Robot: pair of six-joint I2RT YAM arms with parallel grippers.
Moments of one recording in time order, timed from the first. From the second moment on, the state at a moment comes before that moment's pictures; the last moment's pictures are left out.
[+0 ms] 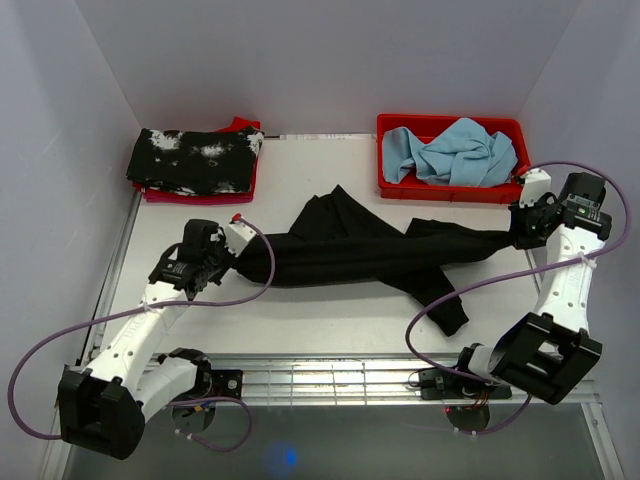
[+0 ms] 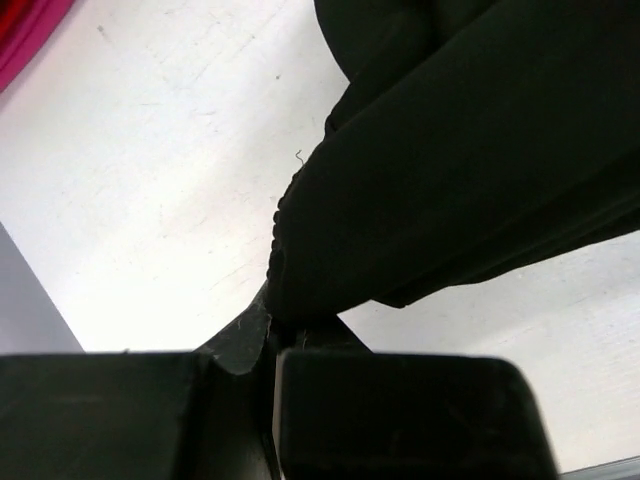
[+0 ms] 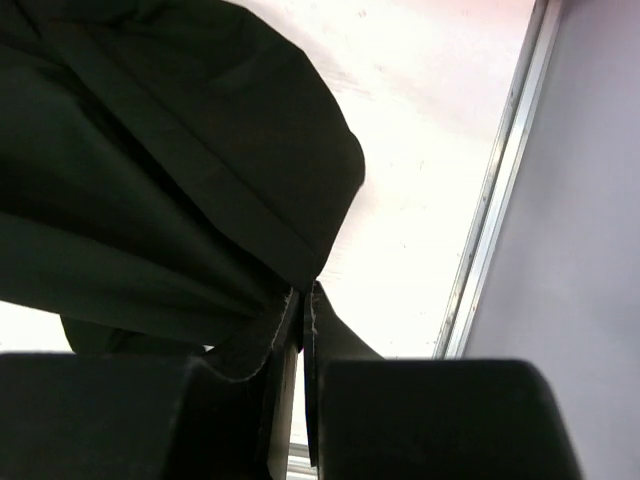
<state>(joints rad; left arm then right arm) -0.27 0.98 0.72 -0.57 -0.06 0.52 -0.46 1.26 1.22 -0.96 -0.38 -0.60</state>
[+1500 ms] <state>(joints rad) -0.25 0.81 1.13 -0.85 0.34 0.31 -0.38 1.09 1.26 -0.82 -0.65 -0.54</state>
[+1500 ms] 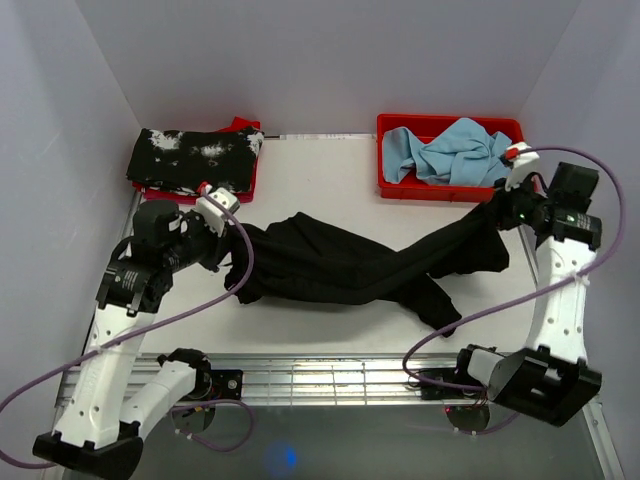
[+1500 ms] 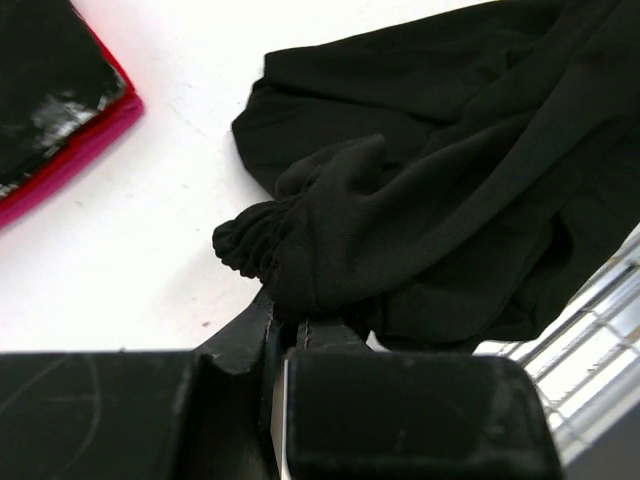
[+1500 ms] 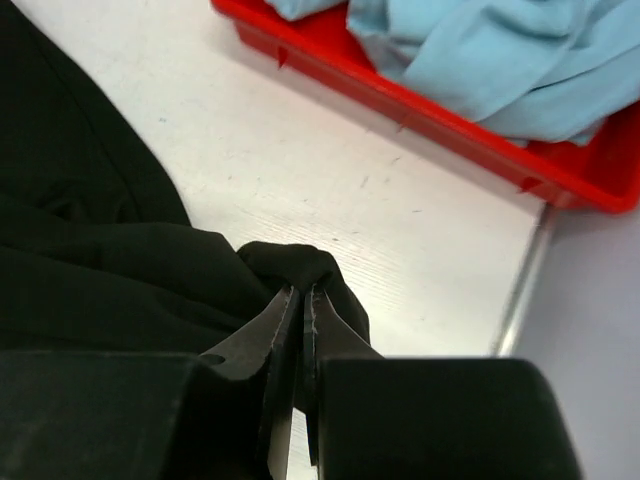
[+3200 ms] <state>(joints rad) -0.15 1.74 1.56 -0.80 0.30 -0.06 0.24 1.46 0.85 -1.06 -0.26 -0.74</state>
